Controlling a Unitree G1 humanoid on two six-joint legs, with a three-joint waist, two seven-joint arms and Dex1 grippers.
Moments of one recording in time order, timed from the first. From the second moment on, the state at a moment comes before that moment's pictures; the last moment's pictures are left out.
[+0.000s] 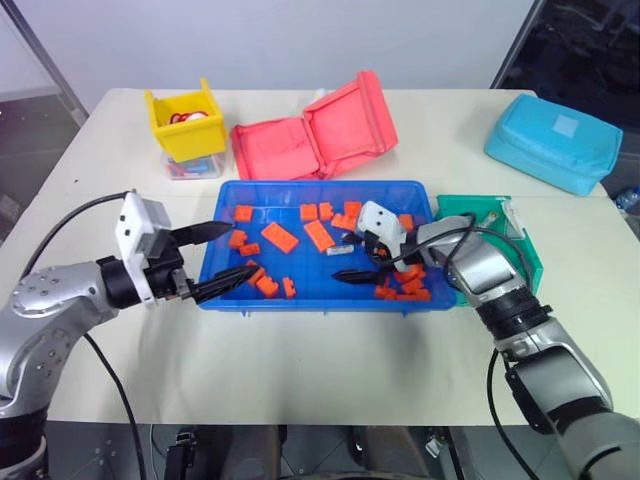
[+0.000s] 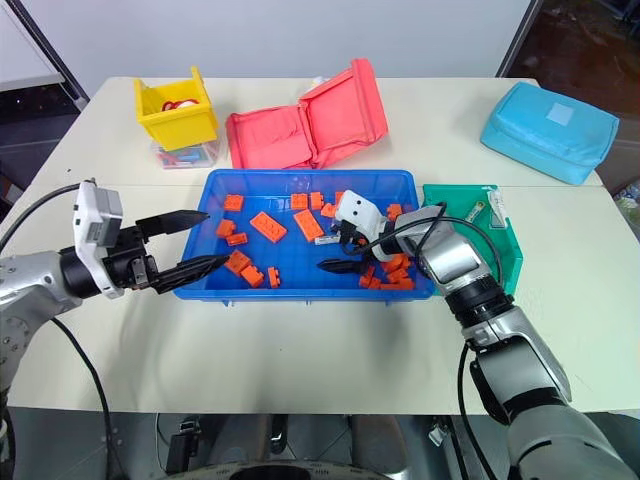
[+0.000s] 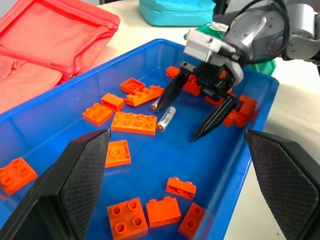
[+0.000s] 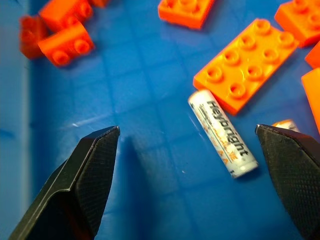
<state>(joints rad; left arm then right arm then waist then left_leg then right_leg) -0.11 0.83 0.32 -0.51 -0.82 0.67 -0.84 -0.75 -0.50 0.38 0.27 0.10 0.46 1.05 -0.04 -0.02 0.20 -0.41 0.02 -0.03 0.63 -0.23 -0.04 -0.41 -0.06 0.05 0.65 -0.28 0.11</state>
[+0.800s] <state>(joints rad) -0.16 0.84 0.31 -0.51 -0.86 0.69 -0.87 -0.88 -0.51 0.24 0.24 0.09 0.59 1.01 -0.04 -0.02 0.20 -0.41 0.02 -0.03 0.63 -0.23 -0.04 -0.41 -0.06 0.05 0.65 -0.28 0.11</state>
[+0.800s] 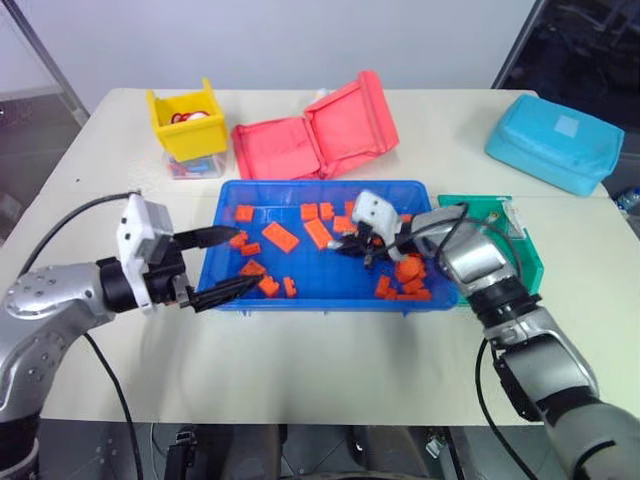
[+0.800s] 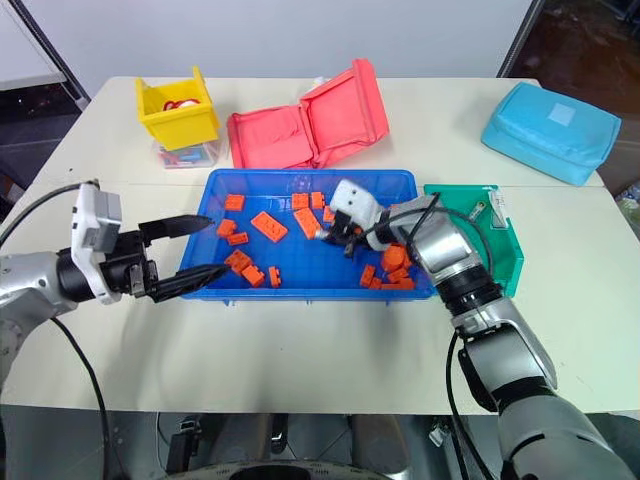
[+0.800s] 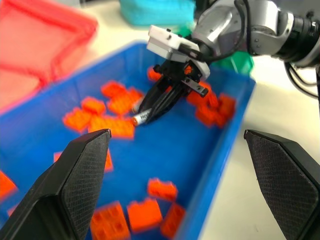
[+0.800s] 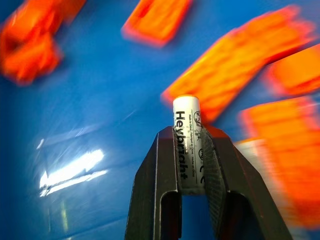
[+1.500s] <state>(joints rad) -0.36 0.76 0.13 -0.30 -0.79 0.64 -1.02 -0.52 -1.01 -0.07 -0.20 0.18 0.93 0.95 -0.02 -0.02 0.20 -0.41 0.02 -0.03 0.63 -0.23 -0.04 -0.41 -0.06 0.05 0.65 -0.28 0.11</state>
